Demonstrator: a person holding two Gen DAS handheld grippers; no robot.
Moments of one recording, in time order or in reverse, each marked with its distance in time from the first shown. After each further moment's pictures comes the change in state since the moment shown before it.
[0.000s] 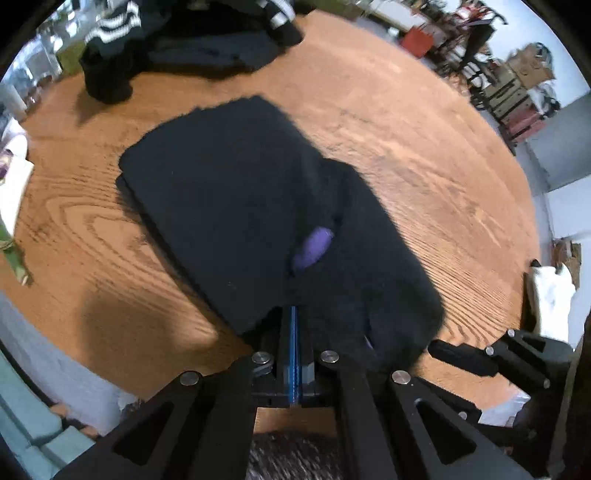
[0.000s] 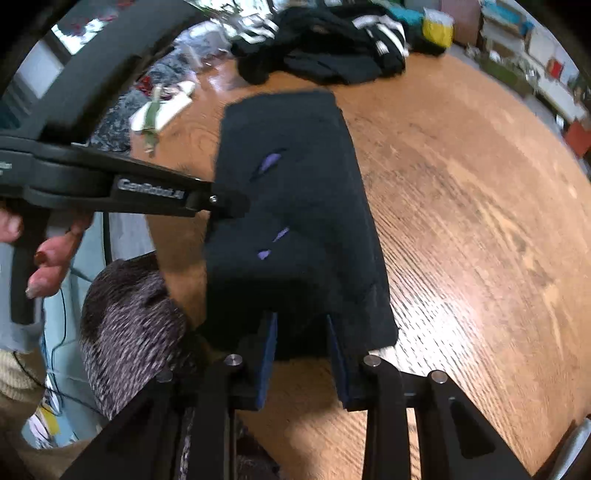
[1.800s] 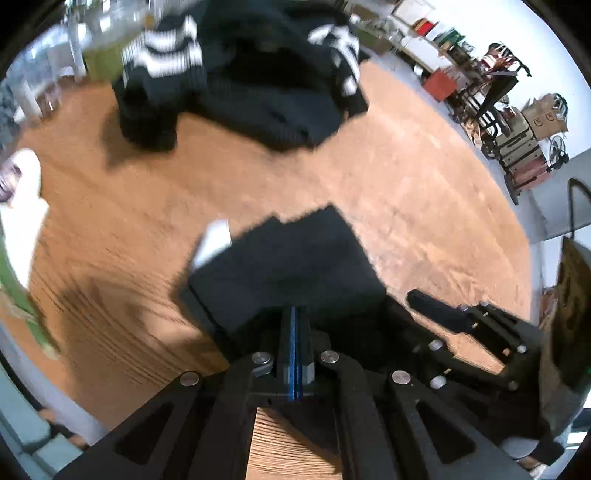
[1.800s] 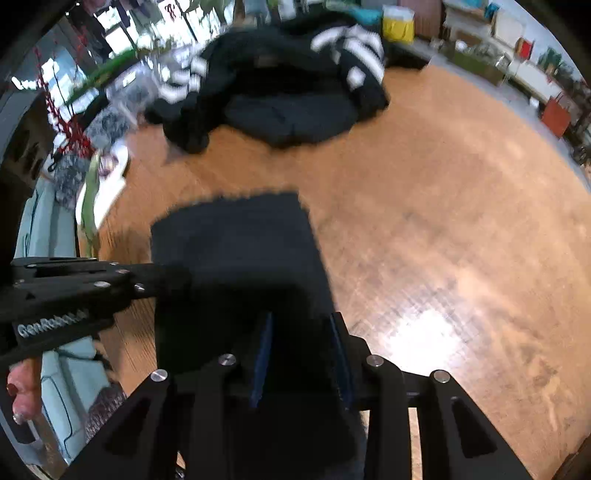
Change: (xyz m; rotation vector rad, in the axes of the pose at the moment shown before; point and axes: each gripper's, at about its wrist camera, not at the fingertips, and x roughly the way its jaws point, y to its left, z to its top) left arm 0.014 0.060 0.076 -0.130 -0.087 -0.015; right arm 0.070 -0.021 0.126 0.159 -0.068 -0.064
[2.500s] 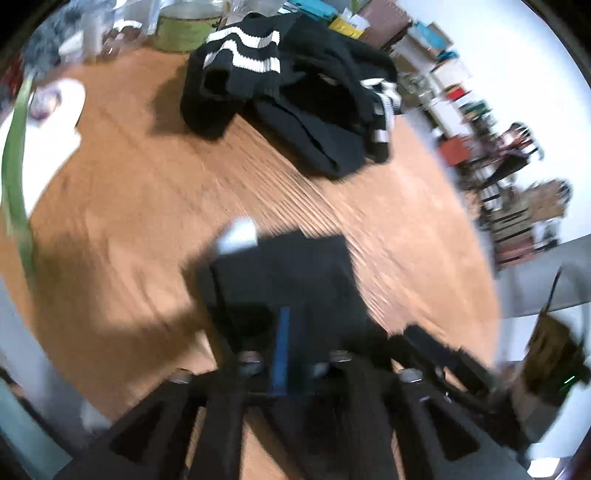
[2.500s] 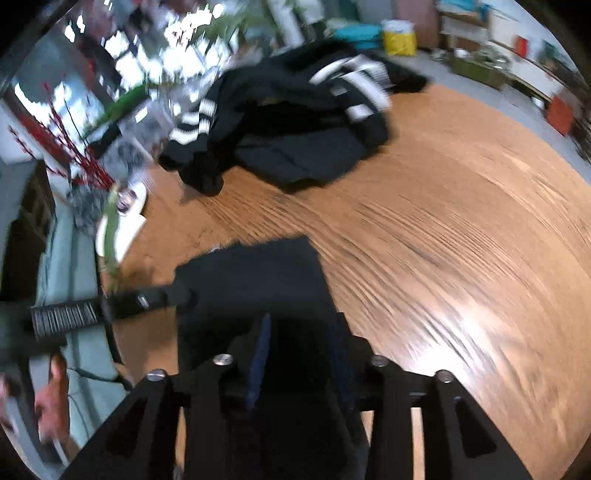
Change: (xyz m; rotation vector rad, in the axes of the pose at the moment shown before) left arm -0.001 0.037 -0.036 -0.297 -0.098 -0.161; right arm -0.016 -0.026 -0.026 0.079 -0.090 0.085
